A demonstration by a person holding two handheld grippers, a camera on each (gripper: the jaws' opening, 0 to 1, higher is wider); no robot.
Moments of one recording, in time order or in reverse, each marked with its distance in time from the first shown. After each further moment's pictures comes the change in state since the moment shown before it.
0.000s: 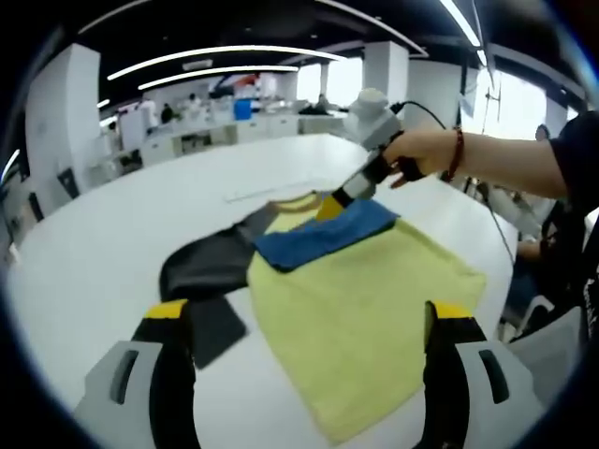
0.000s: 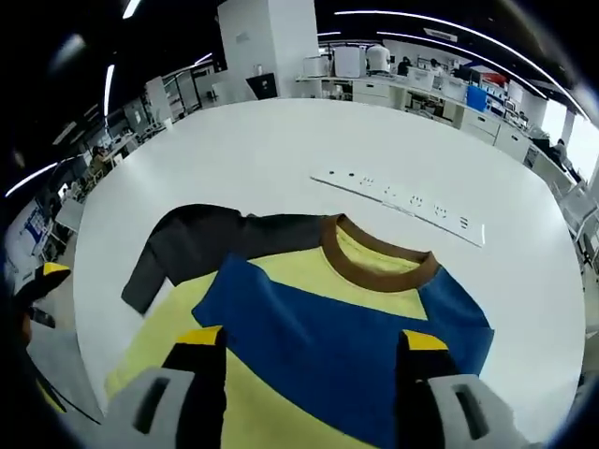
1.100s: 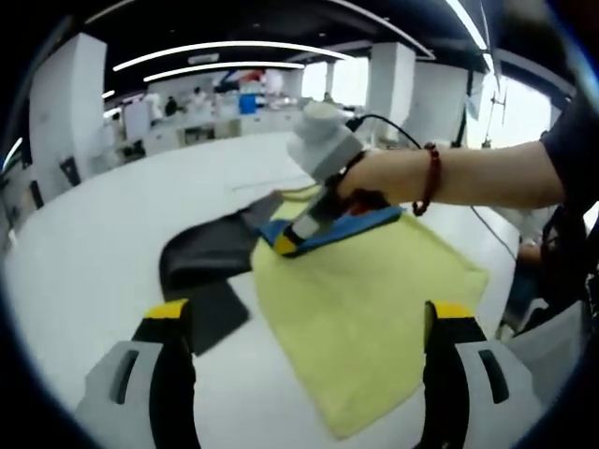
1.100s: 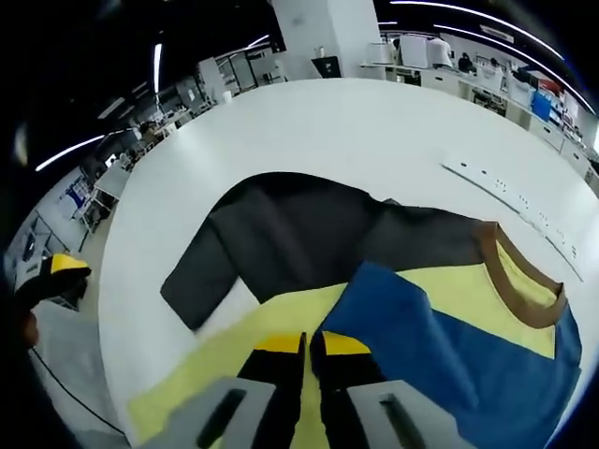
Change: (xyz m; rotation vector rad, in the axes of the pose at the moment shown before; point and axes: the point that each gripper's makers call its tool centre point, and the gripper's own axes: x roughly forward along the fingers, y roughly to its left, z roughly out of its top) left arm 0.000 0.009 -0.021 -0.037 0.013 0.005; right arm 0.069 0.140 0.007 -0.138 0.044 0.258
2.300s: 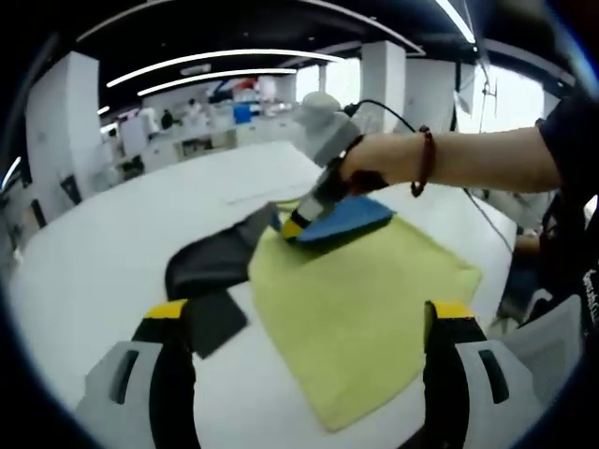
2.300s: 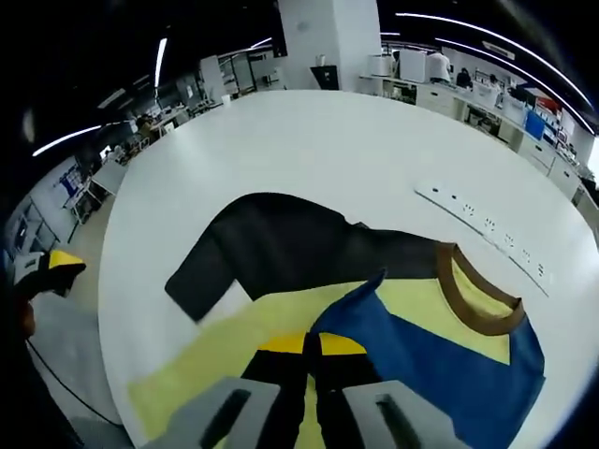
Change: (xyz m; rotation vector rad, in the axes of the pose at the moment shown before) left arm -0.016 -0.011 0.012 0.055 -0.019 0.014; right arm -0.033 -0.016 0.010 -0.051 -0.019 -0.060
